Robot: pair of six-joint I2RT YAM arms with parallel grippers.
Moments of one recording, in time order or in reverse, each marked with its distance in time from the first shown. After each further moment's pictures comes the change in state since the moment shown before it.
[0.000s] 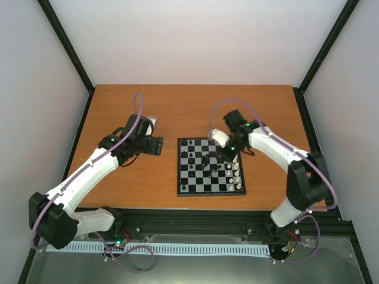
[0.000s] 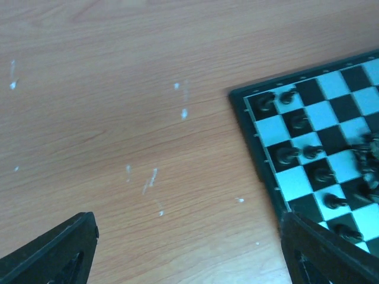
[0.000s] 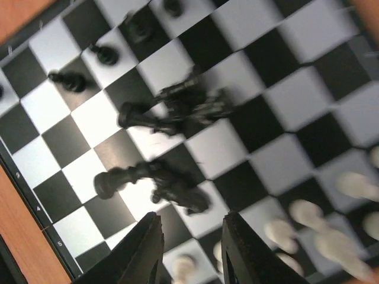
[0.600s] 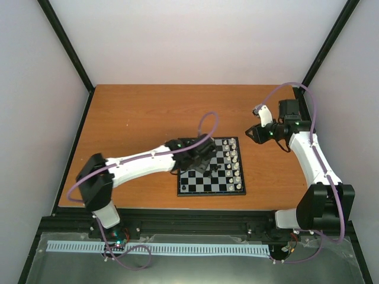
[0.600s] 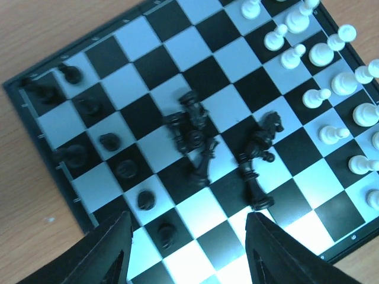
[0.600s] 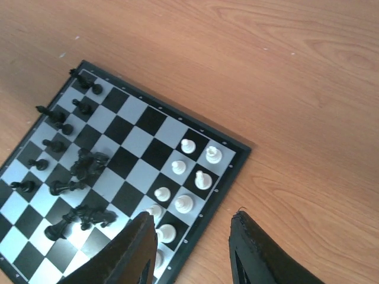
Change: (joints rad) left arm -0.517 0.426 0.259 0.008 -0.103 -0.235; right arm -0.514 -0.278 -0.018 0.114 -0.217 0.143
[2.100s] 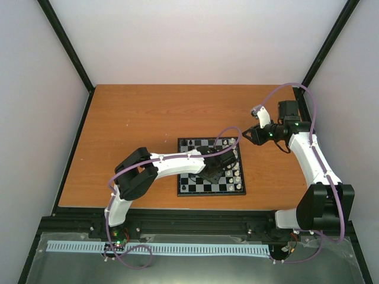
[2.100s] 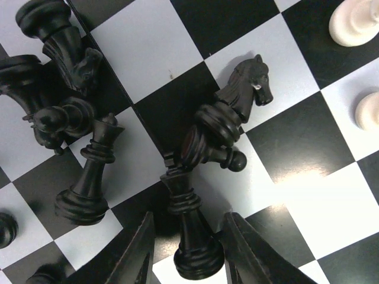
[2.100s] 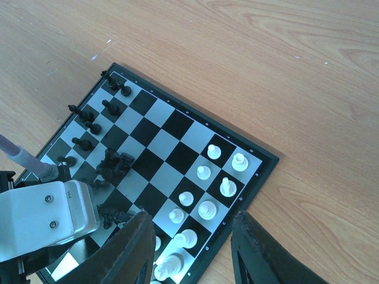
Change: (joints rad) left arm -0.097 0.424 0.235 -0.105 0.037 -0.141; right arm 0.001 -0.001 -0.020 -0.001 -0.107 -0.025
